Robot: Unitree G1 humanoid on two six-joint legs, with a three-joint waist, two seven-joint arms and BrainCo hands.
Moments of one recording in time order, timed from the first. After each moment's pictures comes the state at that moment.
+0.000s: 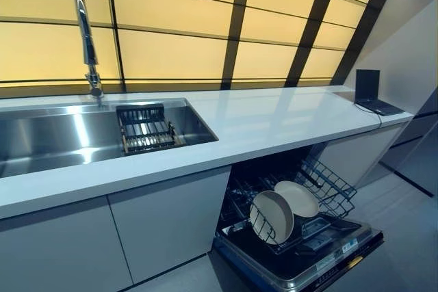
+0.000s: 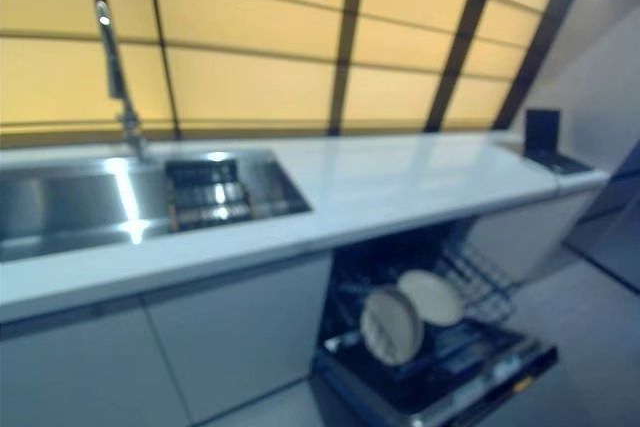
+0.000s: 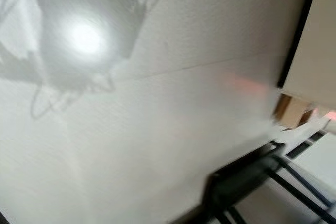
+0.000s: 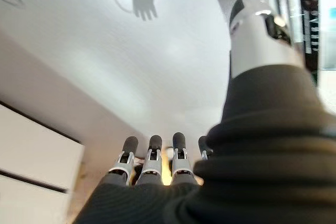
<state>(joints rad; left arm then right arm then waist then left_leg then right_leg) -0.04 0.43 0.06 1.32 -0.52 -0.16 0.00 -0.21 -0.91 -0.16 1.29 0.06 0.35 0.20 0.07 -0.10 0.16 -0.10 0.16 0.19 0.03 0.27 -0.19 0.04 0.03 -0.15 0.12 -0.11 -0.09</state>
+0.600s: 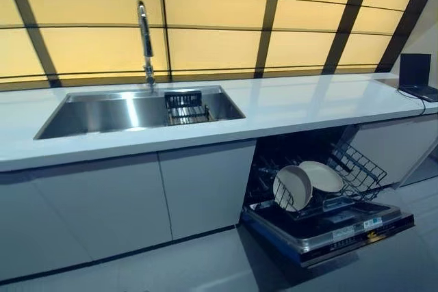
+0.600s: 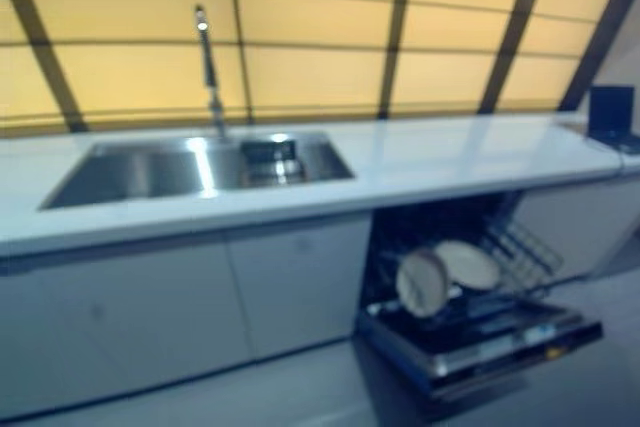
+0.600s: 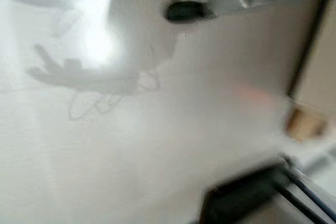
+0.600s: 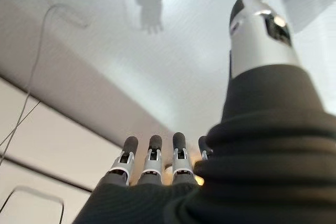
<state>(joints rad) -0.19 0.33 -0.04 1.38 -0.42 -0.16 -0.03 0.01 -0.92 -0.32 1.33 0.16 0.42 0.19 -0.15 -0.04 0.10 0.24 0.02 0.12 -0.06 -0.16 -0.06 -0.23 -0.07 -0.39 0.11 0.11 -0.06</state>
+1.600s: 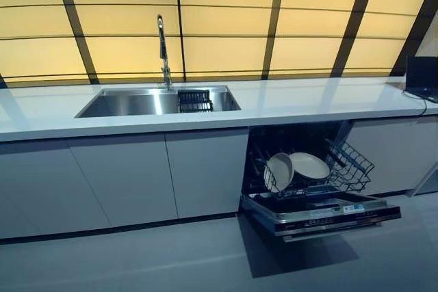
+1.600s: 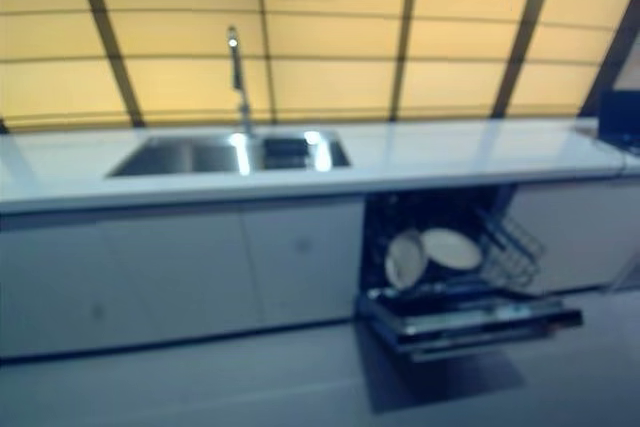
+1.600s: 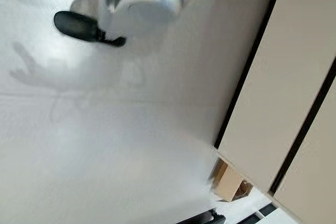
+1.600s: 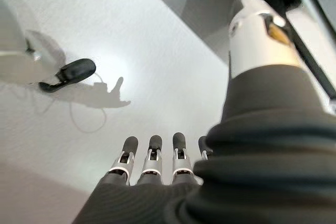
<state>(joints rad) -0.05 0.33 0.02 1.29 -0.57 -0.11 -0.06 -0.01 -0.52 -0.28 1.30 0.71 0.26 0.06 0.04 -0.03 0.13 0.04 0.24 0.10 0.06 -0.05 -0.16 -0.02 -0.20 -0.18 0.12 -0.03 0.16</state>
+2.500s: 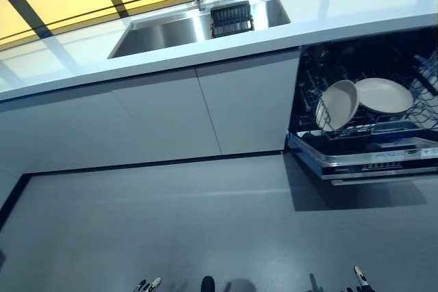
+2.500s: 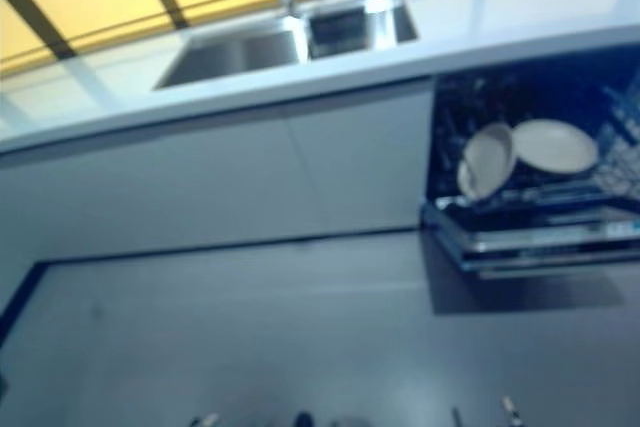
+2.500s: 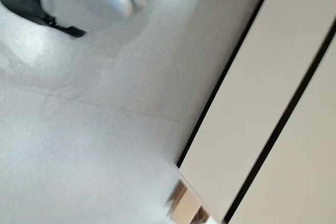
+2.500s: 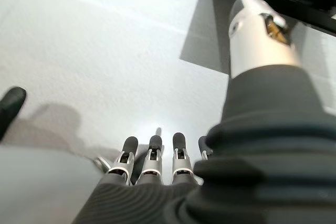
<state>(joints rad) -0.08 0.20 -0.06 1.09 -0.84 -0.24 -0.17 -0.31 -0.45 -0.25 1.31 1.24 0.18 0.14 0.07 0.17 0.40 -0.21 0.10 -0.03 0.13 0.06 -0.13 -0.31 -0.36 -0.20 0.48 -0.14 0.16</state>
